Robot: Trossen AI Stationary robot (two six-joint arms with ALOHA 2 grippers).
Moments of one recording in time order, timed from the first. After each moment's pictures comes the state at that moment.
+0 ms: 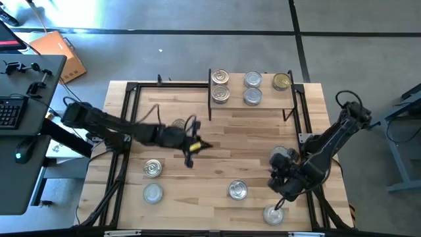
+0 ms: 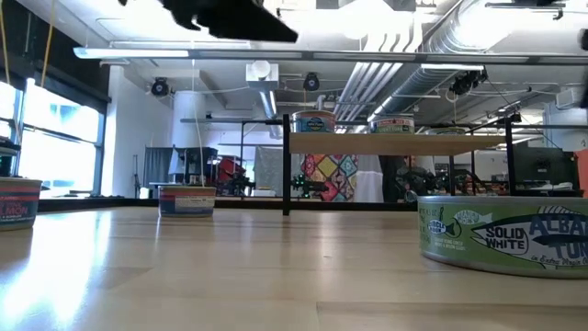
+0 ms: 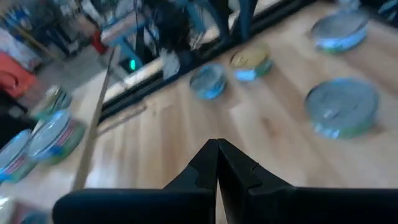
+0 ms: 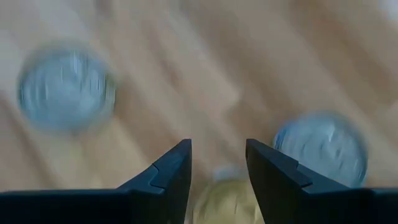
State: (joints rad) left arm -0.19 1.42 0.89 0.15 -0.21 0.44; right arm 0.83 1.37 1.01 -1.14 0.43 1.43
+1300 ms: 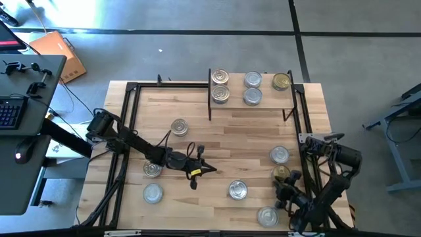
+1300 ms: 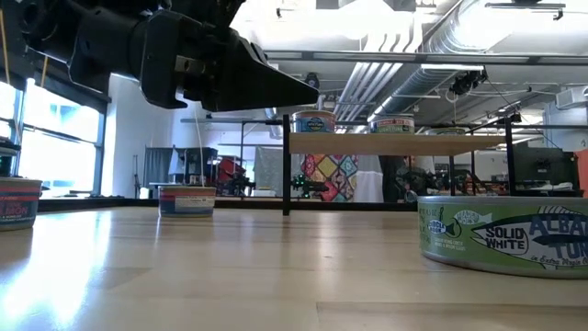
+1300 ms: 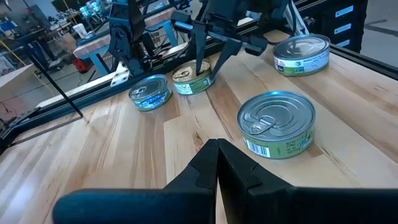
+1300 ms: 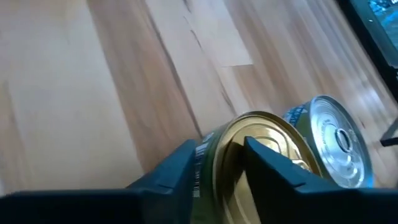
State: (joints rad) left arm -0.34 1.80 0.70 0.84 -0.24 0.28; right arm 1.22 1.99 1.01 -1.17 0.67 1.67
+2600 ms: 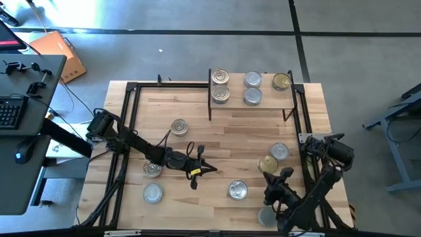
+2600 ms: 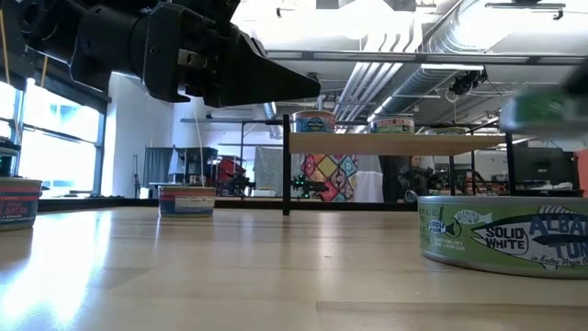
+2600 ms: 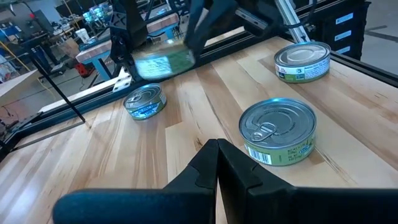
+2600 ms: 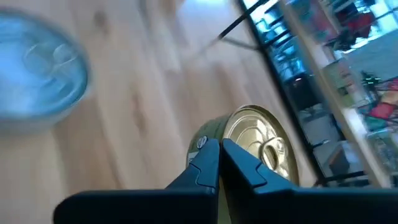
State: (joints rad) left arm -0.34 1.80 0.70 0.86 -0.24 0.28; right arm 1.02 1.96 1.31 -1.58 0.95 1.48
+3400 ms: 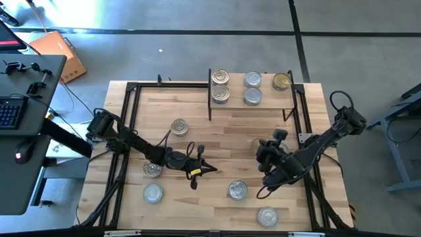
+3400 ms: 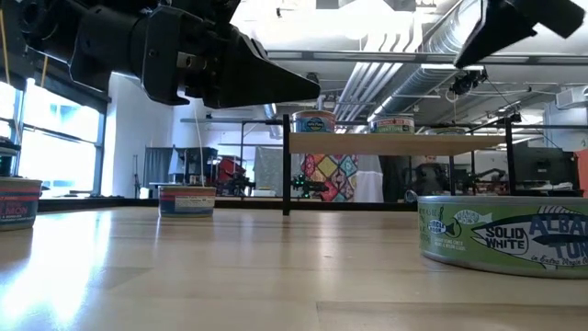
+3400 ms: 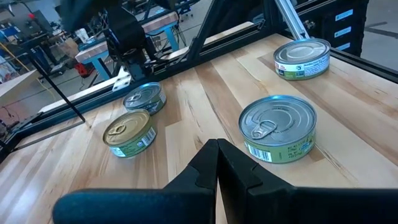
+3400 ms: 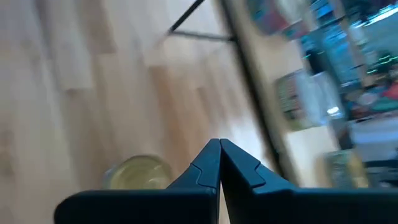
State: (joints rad) left arm -0.34 1.80 0.70 0.86 -0.24 0.29; right arm 0.63 1.51 1.20 -1.38 0.93 0.82
